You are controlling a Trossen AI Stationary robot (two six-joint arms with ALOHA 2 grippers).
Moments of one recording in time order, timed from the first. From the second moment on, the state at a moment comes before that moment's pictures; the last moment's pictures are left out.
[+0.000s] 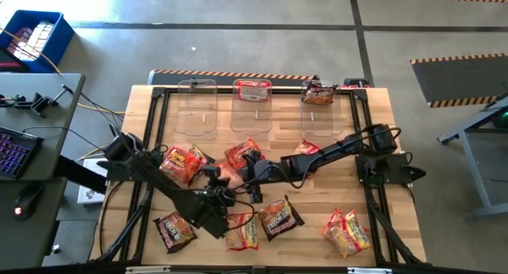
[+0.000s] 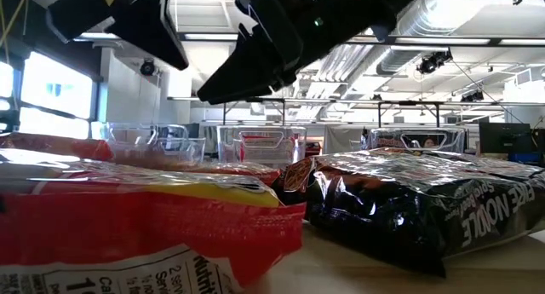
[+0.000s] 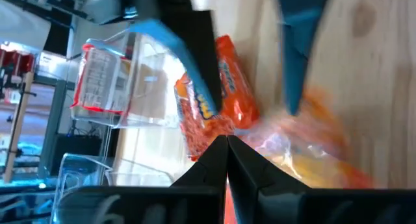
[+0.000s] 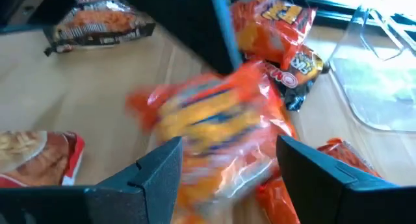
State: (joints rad) left arm -0.62 1.83 1.38 -1.13 -0.94 -0.60; right arm 0.20 1.93 1.19 0.22 0.18 -0.05
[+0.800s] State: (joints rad) left arm -0.79 1.59 1.01 -1.07 -0.62 -1.19; right arm 0.19 1.85 1.00 0.36 0.10 -0.19
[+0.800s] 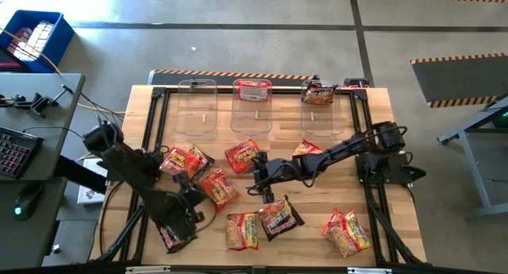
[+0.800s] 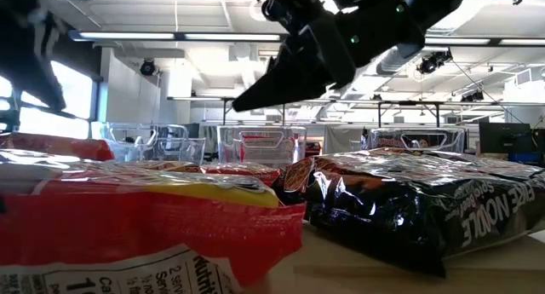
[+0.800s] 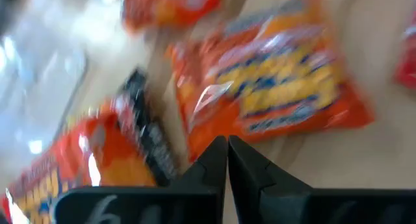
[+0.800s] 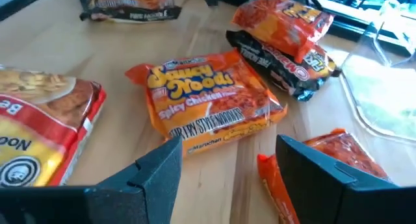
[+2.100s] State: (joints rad) left arm -0.50 1.67 0.81 -0.65 -0.58 -0.35; right arm 0.23 1.76 1.00 0.18 0.10 -0.07
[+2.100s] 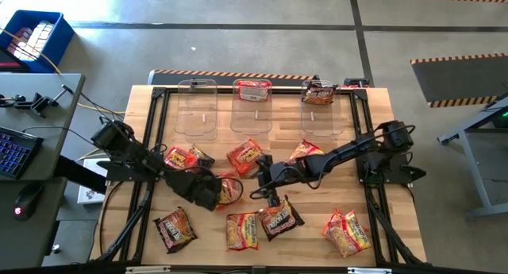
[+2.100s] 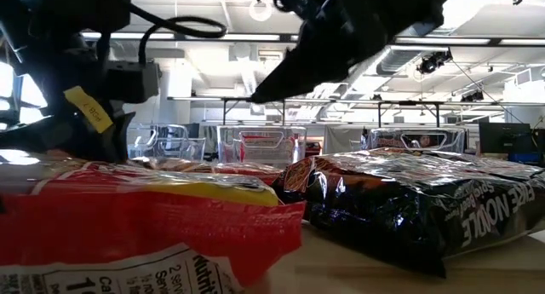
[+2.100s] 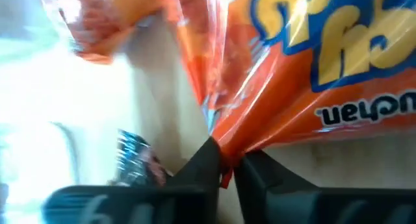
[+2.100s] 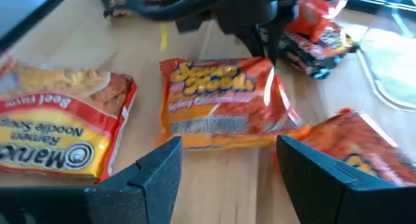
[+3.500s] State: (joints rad) left arm -0.47 1.57 0.90 -0.17 -0.87 0.29; right arm -0.06 1.80 1.03 0.29 -0.70 0.71
